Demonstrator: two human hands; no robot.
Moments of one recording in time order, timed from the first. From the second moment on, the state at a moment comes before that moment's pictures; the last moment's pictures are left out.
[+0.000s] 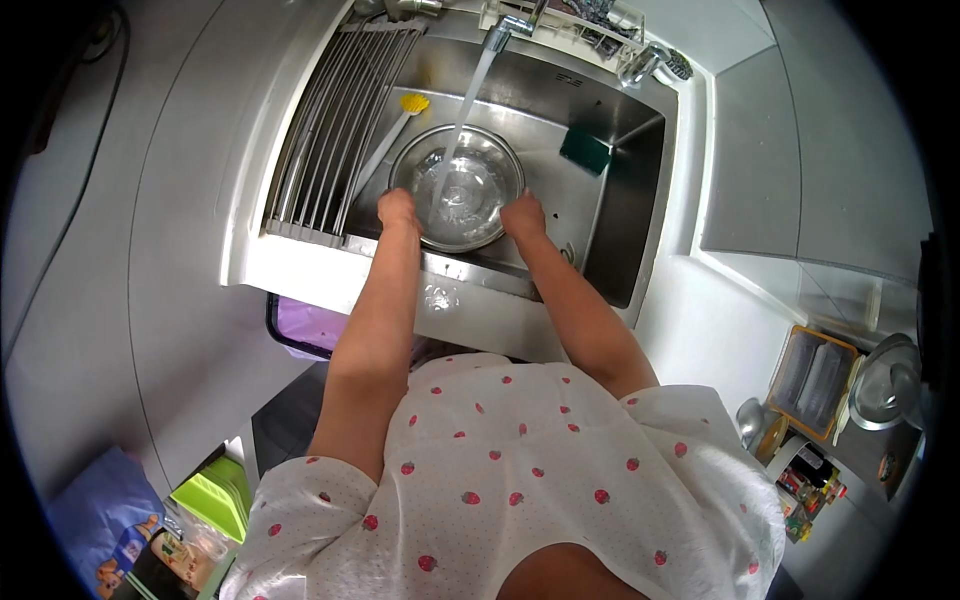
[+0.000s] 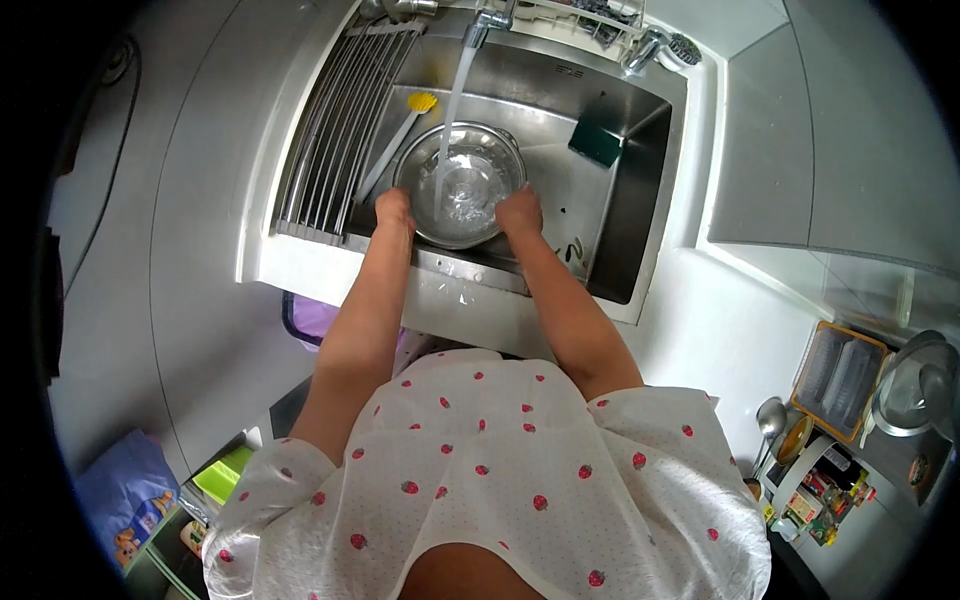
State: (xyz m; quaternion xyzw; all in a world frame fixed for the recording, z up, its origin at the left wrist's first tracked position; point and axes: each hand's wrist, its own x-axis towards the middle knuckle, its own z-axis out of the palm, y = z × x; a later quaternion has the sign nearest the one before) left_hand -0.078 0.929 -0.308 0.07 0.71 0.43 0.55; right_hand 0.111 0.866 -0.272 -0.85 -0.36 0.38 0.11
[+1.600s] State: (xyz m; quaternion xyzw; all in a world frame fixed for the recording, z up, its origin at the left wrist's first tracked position) left_hand -0.077 0.928 -0.308 0.11 0.73 0.41 0.53; right_hand 0.101 0.871 -0.270 -0.84 -0.40 0.33 0.15
